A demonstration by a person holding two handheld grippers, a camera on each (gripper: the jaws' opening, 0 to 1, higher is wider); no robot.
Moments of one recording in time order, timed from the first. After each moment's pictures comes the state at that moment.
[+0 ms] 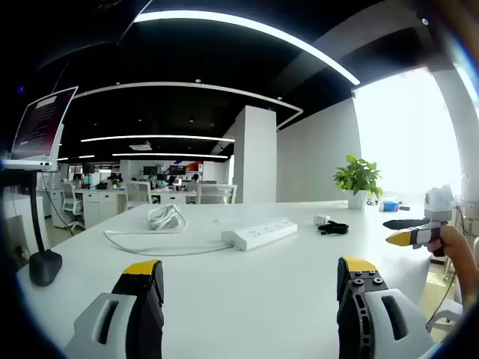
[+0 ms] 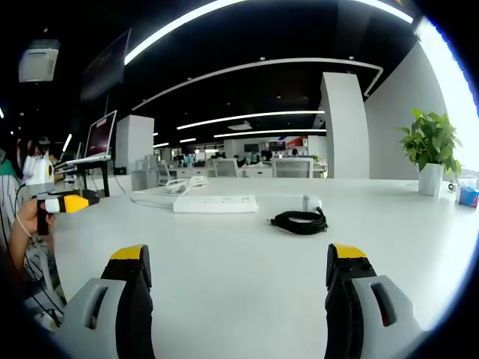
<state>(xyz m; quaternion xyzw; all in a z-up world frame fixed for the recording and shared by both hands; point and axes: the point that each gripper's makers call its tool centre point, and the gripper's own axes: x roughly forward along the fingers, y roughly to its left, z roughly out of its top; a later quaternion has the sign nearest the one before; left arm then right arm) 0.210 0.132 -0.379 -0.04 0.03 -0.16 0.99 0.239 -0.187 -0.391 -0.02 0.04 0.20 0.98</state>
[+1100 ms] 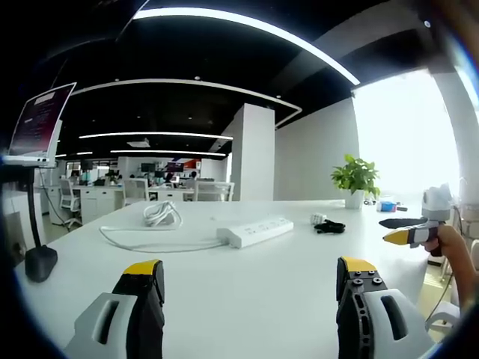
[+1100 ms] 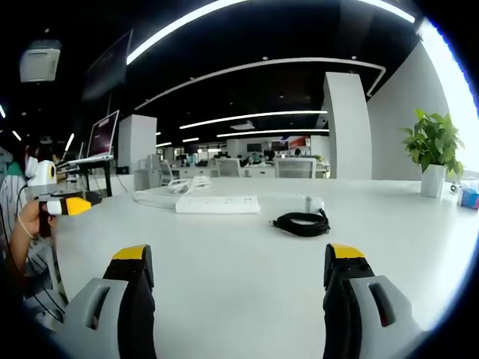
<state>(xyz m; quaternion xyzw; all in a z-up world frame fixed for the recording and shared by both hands) 0.212 0.124 -0.381 -0.05 0.04 -0.17 0.98 0.242 -0.186 -0.386 -0.02 0.04 0.21 0.98</state>
